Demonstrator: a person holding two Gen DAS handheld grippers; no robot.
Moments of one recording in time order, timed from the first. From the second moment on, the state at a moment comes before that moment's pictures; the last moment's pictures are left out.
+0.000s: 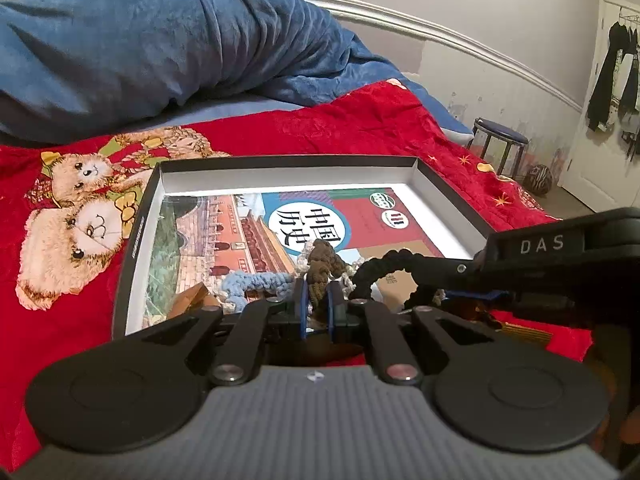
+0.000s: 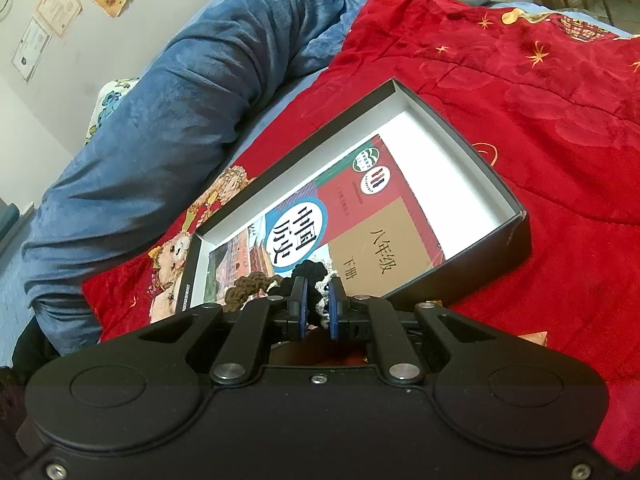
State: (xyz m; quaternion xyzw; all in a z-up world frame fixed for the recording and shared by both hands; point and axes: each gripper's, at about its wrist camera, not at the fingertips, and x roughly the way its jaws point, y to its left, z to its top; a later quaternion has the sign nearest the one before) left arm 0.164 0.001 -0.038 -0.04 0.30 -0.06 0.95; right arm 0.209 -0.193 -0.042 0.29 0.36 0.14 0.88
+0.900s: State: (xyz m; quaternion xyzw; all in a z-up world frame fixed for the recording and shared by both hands) left arm 0.152 0.017 -0.045 -0.08 0.29 0.01 0.95; right arm 0.206 -0.199 -0.041 0.33 0.37 0.13 0.86
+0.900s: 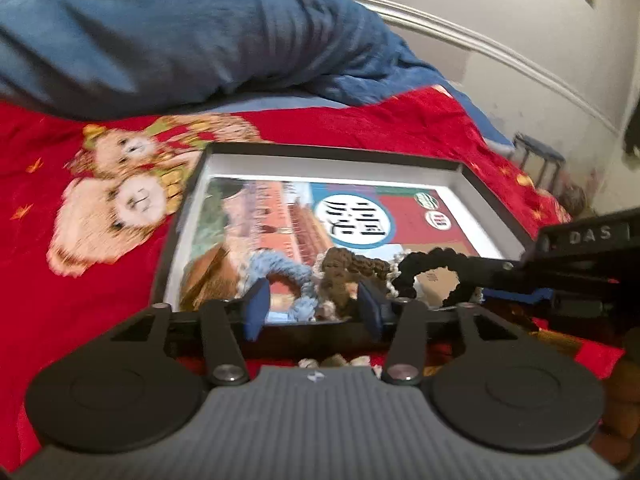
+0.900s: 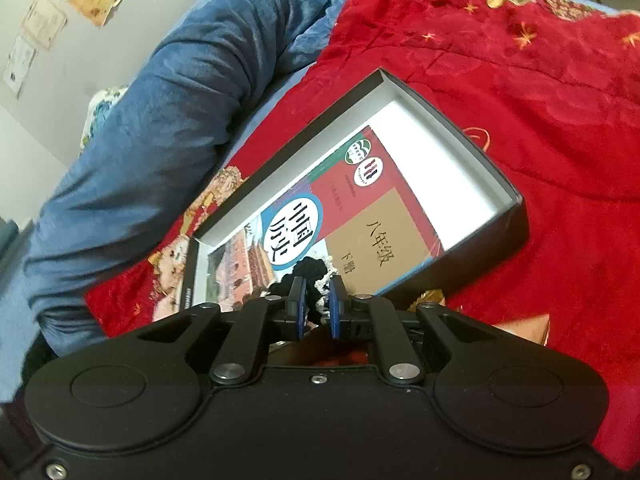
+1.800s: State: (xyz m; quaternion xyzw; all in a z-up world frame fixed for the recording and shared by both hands) left arm 0.045 -0.033 -0.011 -0.04 0.28 -0.01 0.96; right arm 0.091 -0.246 0.038 0.32 0.27 0.14 0.90
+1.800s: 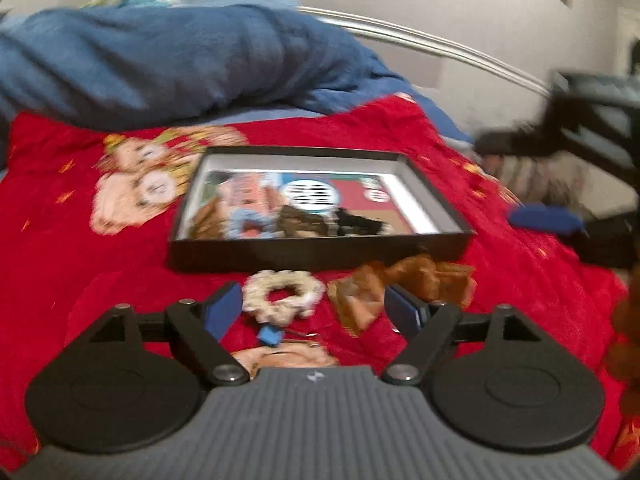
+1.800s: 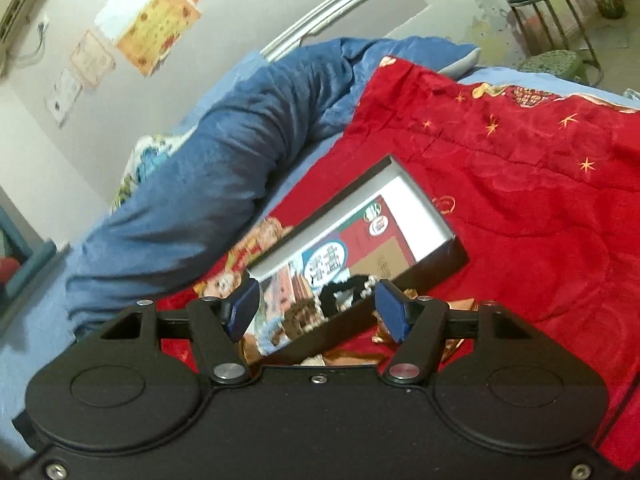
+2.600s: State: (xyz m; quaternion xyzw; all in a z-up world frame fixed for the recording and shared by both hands) left arm 0.092 -0.051 -0.025 0.00 0.30 -0.11 0.95; right arm 0.146 -0.244 0.000 0.25 0.37 0.07 0.89
